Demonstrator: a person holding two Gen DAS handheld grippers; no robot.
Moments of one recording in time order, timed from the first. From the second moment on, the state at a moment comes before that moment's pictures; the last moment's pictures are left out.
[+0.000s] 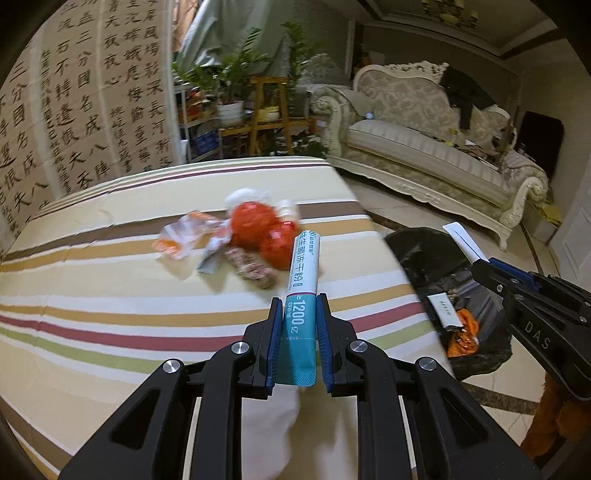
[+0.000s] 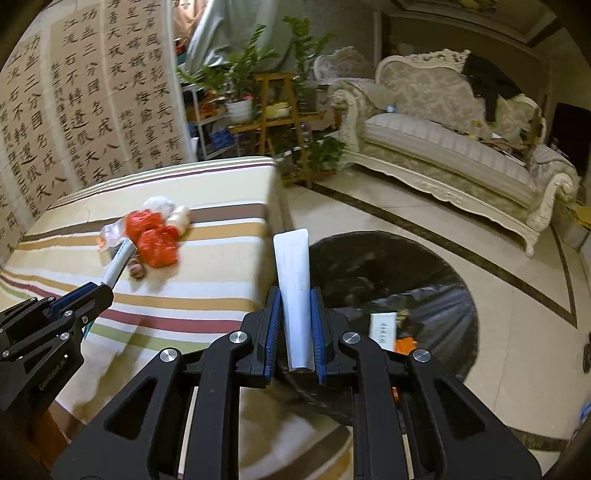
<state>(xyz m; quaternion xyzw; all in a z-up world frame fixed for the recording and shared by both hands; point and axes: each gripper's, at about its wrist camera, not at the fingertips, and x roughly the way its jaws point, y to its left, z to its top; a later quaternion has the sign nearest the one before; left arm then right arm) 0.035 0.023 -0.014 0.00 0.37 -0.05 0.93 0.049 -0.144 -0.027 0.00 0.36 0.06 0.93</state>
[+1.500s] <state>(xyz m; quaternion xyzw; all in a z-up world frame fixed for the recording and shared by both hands) 0.093 -0.105 -0.032 0.06 0.39 -0.09 0.92 0.075 -0.250 -0.059 0.06 0.36 -0.04 0.93</state>
